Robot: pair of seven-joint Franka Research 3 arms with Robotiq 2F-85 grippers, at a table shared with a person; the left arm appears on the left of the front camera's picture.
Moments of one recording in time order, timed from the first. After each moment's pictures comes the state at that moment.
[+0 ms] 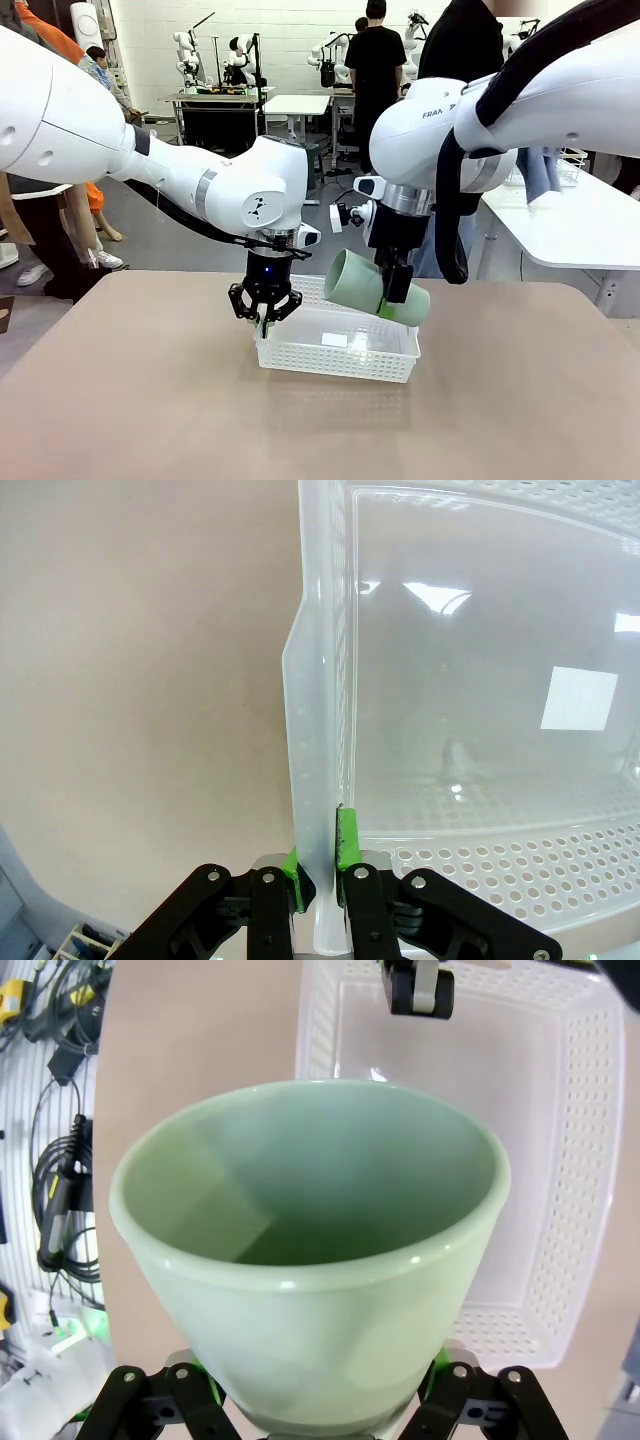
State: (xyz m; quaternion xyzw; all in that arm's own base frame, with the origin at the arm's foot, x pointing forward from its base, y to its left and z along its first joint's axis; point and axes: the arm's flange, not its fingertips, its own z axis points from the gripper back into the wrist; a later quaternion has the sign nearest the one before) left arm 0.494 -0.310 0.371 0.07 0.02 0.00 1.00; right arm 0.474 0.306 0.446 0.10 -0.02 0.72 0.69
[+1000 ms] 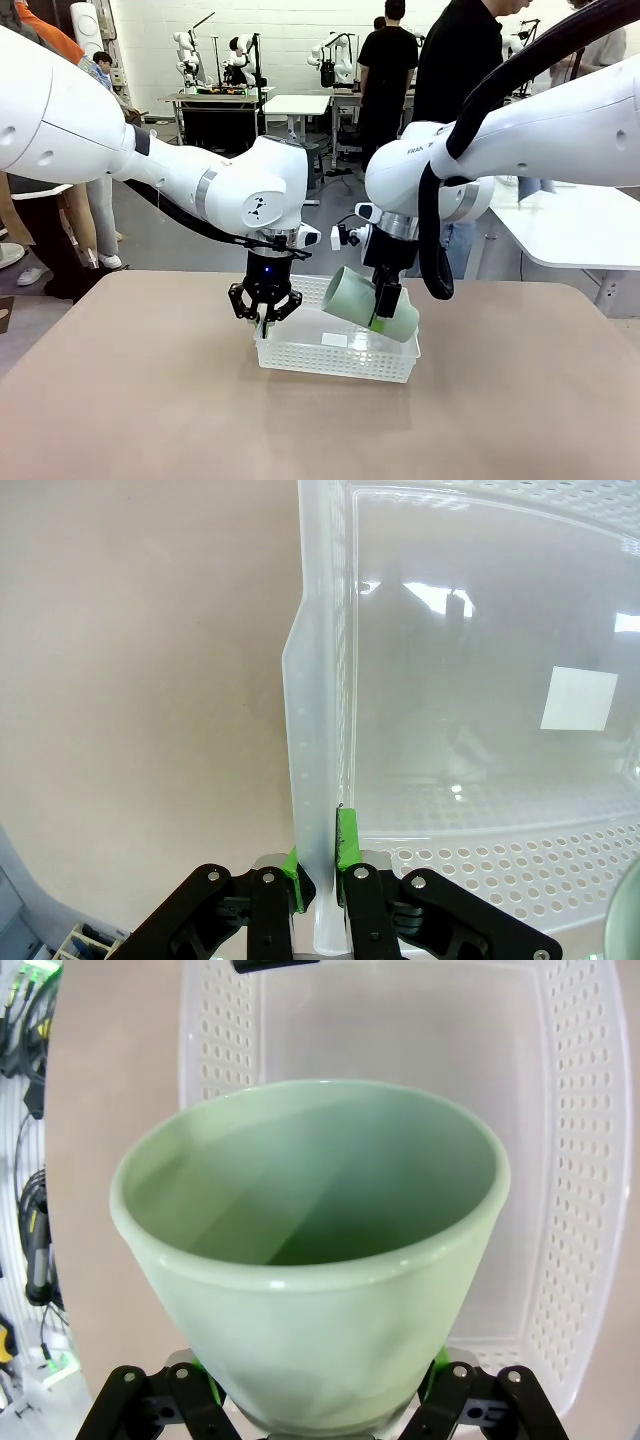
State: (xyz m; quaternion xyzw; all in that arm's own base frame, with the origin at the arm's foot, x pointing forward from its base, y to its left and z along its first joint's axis) left arm 0.494 -0.310 0.371 0.07 0.02 0.00 1.00; right arm 0.519 0.305 0.386 0.13 -0.01 0.69 0.72
